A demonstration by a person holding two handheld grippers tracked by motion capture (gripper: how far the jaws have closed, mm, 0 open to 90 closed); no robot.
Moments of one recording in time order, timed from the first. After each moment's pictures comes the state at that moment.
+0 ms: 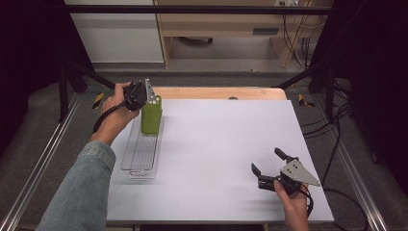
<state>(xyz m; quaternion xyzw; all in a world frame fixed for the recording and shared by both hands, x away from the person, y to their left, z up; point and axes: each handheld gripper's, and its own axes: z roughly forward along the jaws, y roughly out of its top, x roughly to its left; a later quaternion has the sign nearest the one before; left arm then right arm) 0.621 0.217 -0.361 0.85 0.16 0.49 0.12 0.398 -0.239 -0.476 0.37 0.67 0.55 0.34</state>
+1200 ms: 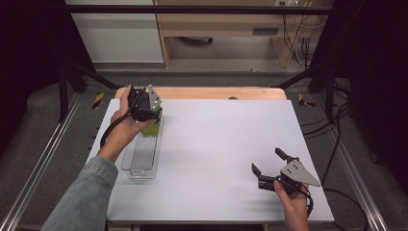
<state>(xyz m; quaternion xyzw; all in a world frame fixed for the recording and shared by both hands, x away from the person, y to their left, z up) 0.587 0.189 -0.364 0.84 0.22 0.43 0.22 0.397 -0.238 -0.475 0.37 0.67 0.55 0.34</state>
